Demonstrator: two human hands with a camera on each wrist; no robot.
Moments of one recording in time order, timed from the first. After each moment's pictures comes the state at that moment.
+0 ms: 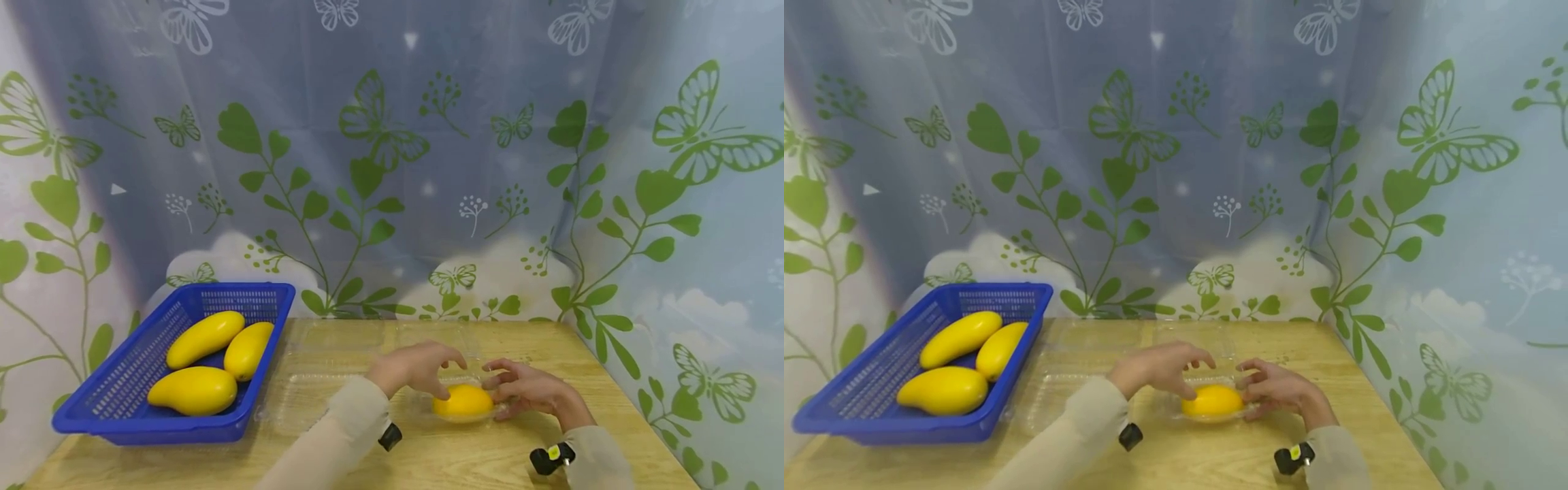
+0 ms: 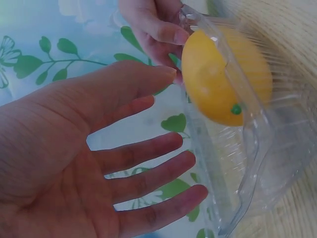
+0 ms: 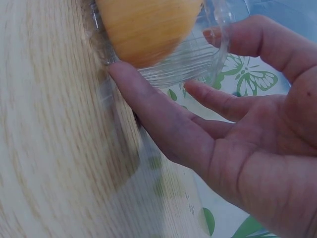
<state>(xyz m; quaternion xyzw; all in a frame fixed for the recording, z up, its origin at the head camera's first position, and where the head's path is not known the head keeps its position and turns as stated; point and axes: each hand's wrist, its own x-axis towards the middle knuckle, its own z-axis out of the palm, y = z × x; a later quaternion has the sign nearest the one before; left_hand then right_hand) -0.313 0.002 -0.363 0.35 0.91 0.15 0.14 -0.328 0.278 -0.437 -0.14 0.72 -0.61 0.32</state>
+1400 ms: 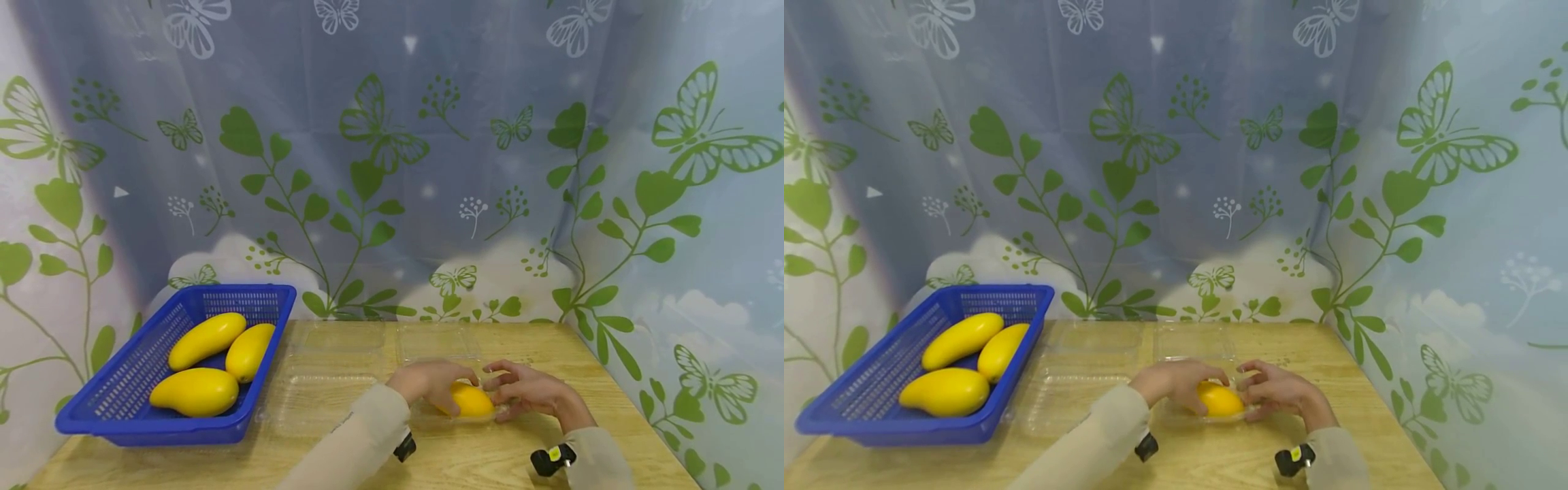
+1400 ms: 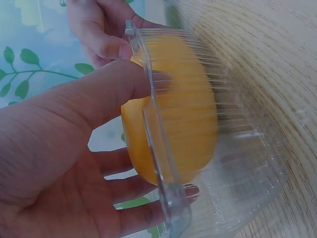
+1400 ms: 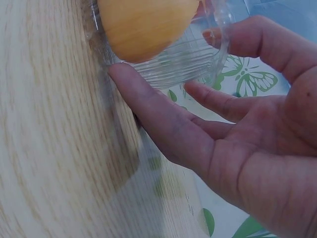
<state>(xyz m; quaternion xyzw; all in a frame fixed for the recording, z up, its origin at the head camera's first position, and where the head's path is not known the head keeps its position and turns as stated) -0.321 0.027 -0.395 0.34 0.92 0.10 0.17 -0.331 0.280 -0.441 -0.14 0.72 -0.60 0.32</state>
